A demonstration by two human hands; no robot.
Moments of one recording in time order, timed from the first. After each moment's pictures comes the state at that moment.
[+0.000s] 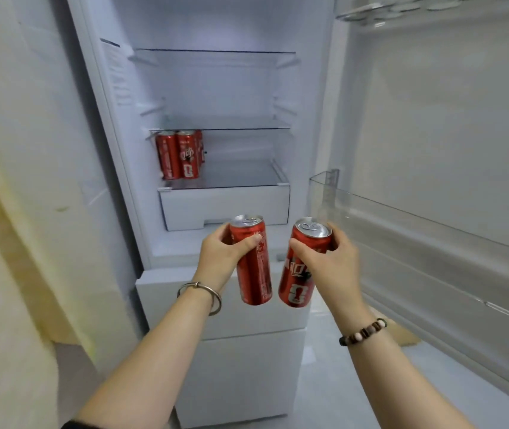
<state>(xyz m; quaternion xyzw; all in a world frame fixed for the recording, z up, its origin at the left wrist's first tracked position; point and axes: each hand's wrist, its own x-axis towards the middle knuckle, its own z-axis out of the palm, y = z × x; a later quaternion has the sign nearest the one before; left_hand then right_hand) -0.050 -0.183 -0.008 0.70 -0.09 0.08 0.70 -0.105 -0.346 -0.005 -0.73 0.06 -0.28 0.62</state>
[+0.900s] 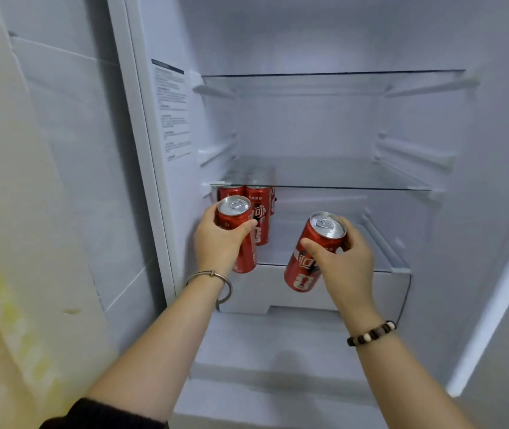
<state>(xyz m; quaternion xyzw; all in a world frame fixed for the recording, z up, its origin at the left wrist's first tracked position) 0.250 -0.061 0.045 0.74 0.06 0.33 0.59 0.214 -0.242 0.031 -0.69 -0.07 -0.27 0.66</state>
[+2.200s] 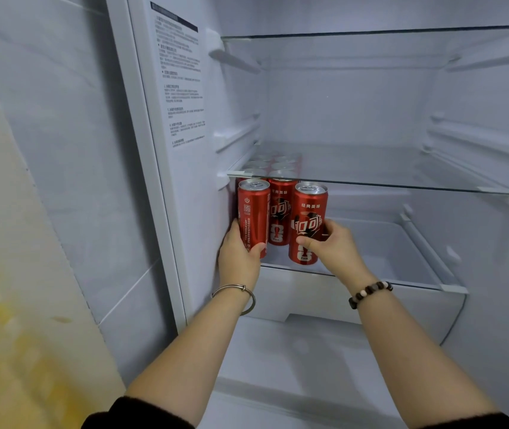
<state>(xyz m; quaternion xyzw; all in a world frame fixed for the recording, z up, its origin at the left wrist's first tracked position) 0.318 -0.050 -0.024 0.81 0.08 0.28 0.50 0.336 -0.214 0.013 -0.82 -0.09 -0.08 0.57</state>
